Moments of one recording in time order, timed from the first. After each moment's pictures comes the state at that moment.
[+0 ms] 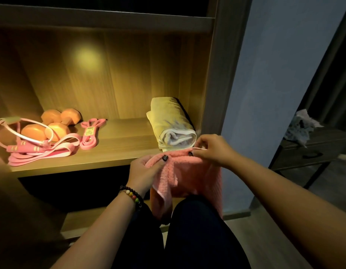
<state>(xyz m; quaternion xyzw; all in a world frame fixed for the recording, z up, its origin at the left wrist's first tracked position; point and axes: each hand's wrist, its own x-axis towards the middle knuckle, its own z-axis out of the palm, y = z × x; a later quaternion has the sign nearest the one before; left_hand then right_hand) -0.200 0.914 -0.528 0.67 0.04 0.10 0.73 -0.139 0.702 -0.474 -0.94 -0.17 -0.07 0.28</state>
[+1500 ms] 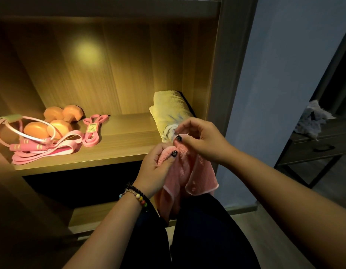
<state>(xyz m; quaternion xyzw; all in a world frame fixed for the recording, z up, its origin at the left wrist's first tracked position) -0.203 0.908 -0.518 0.77 -0.15 0.16 0.60 -0.162 0.743 -0.453 -0.81 -0.31 -0.08 0.50</state>
